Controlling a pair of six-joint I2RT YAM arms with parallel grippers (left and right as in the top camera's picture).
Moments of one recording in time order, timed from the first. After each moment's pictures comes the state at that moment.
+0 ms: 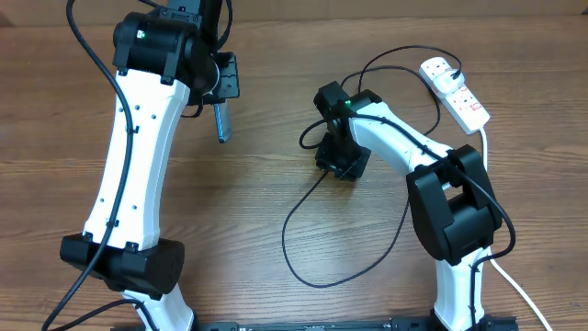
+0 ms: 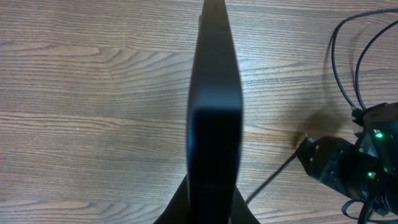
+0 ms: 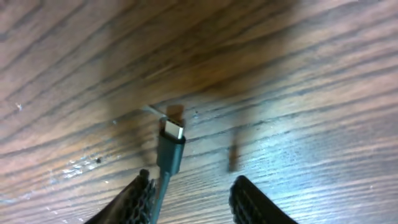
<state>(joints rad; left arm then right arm) -0.26 1.90 2.25 -1.54 -0.07 -0.34 0.47 2.13 1.56 -1.01 -0.11 0.90</state>
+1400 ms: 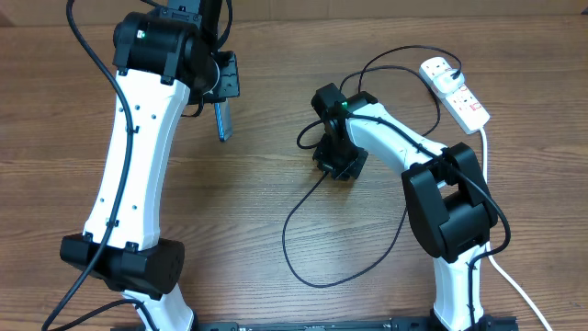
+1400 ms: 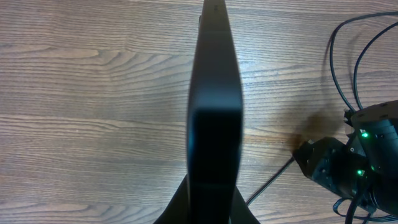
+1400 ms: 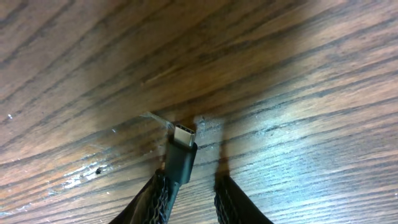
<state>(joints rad) -0.26 1.90 2.25 -1.53 -0.07 -0.34 0.48 2.15 1.56 -1.00 -0.12 0.93</state>
